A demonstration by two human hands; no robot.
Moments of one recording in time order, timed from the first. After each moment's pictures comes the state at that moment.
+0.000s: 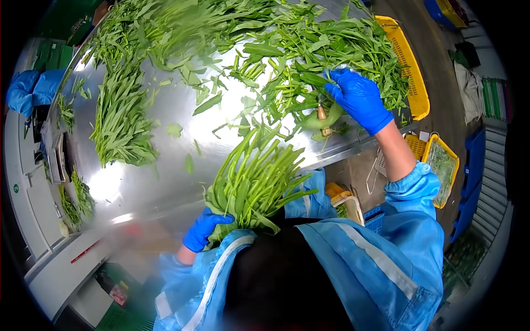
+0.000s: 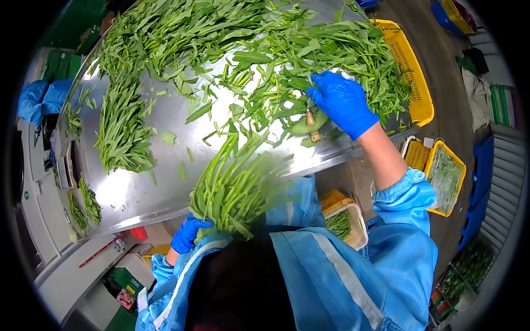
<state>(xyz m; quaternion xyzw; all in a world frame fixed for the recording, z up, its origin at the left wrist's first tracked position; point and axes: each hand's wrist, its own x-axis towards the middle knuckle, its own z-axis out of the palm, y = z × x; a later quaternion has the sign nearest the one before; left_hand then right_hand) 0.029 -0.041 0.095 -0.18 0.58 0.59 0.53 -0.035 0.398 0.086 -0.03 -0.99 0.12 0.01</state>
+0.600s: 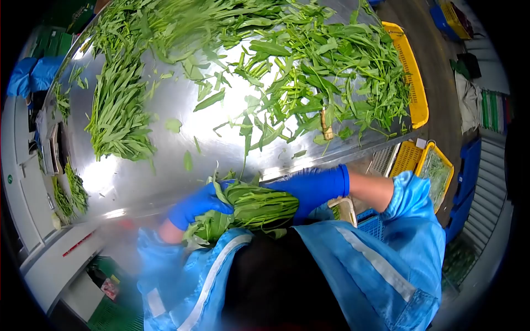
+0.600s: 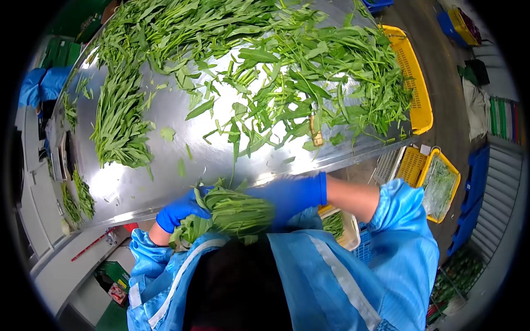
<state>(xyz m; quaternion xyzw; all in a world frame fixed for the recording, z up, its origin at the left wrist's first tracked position) -0.042 -0.012 0.104 0.02 0.57 0.52 0.64 0.024 0.272 0.082 0.27 -0.62 0.57 -0.46</state>
